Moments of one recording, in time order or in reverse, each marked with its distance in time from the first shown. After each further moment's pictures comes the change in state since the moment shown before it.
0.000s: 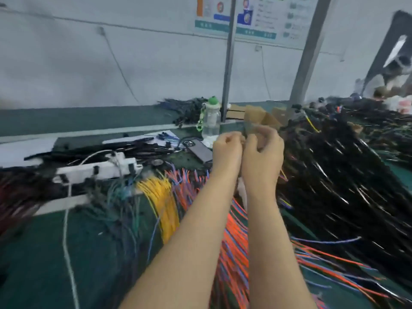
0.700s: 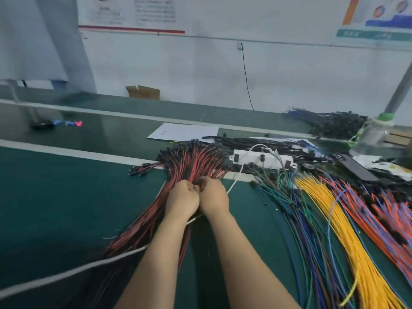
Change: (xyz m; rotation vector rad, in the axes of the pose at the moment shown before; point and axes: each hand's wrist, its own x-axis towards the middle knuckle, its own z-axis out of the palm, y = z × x) left_hand -0.128 0.014 -0.442 0.891 0.683 -0.176; right_hand -0.342 -0.096 0.225 -0.290 -1.171 -0.128
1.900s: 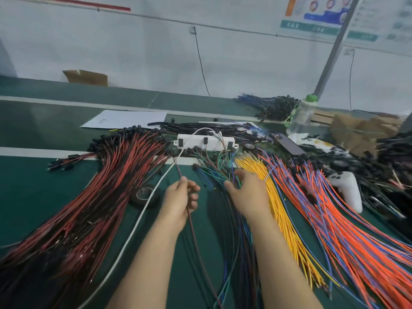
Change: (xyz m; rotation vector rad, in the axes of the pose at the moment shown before) left_hand -0.055 0.050 0.108 -1.063 -0.386 -0.258; right_hand -0.054 0.131 -0.139 -0.171 0.259 0.203
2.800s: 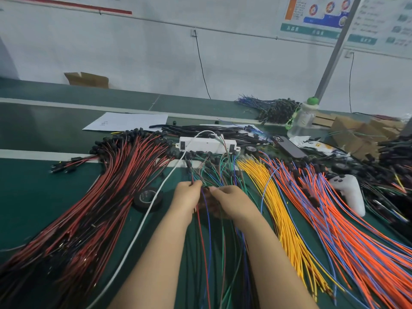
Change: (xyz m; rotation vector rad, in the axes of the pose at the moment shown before) left_hand 0.015 0.004 0.010 0.415 0.068 0.006; right_hand -0.010 -0.022 0.017 0.595 -0.438 0.132
